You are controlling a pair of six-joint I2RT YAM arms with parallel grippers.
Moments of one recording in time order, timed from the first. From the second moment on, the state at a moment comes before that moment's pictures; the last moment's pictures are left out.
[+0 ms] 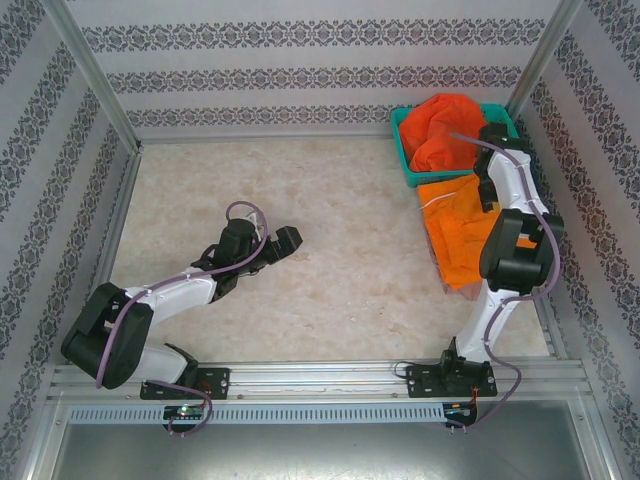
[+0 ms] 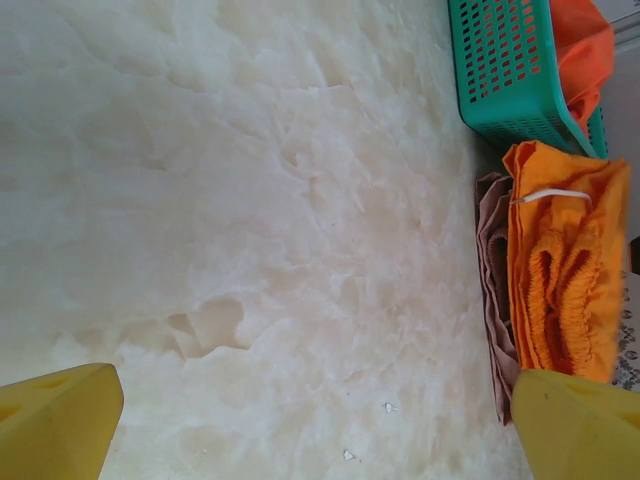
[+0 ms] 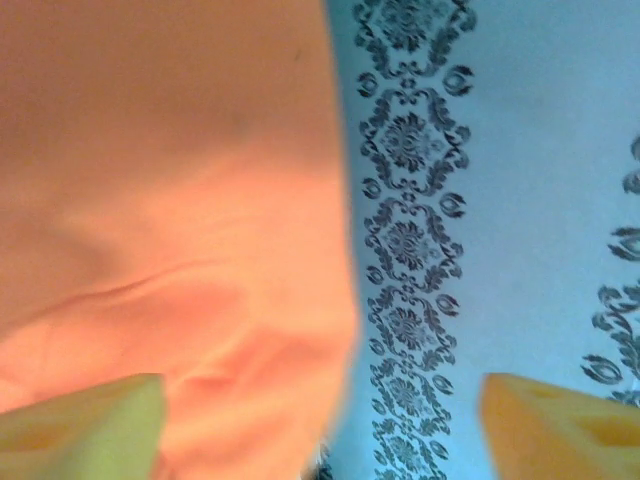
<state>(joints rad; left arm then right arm) -0.47 1.38 0.58 0.24 0.21 -0.93 -0.22 1.98 1.77 -1.14 0.67 -0.17</state>
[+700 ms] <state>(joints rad) -0.47 1.37 0.58 0.24 0.21 -0.94 -0.23 2.08 1.90 -1.13 -0.03 0.14</state>
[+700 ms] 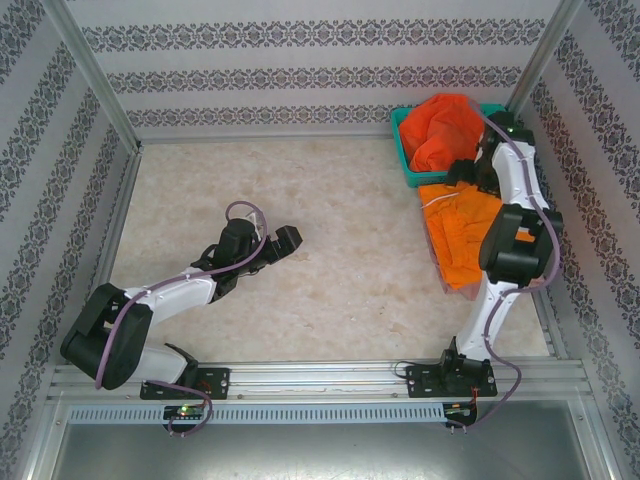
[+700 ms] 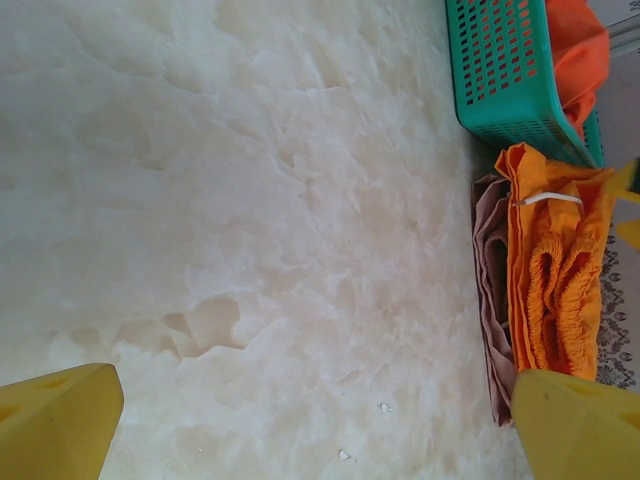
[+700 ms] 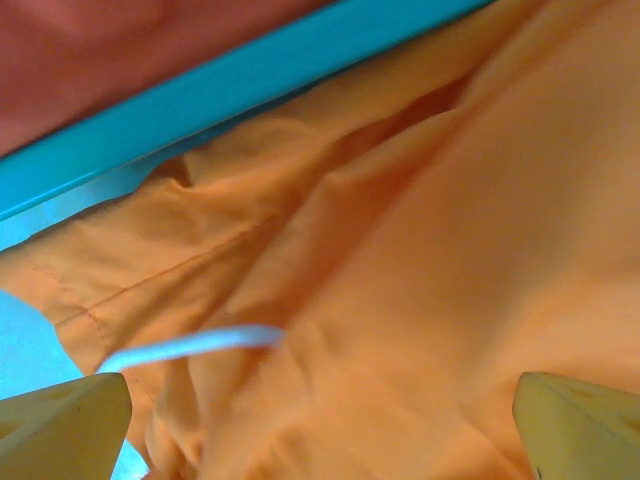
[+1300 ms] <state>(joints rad) -0.47 1.31 0.58 0.24 0.21 -0.94 -0.25 2.11 1.78 -1.04 -0.27 0.32</state>
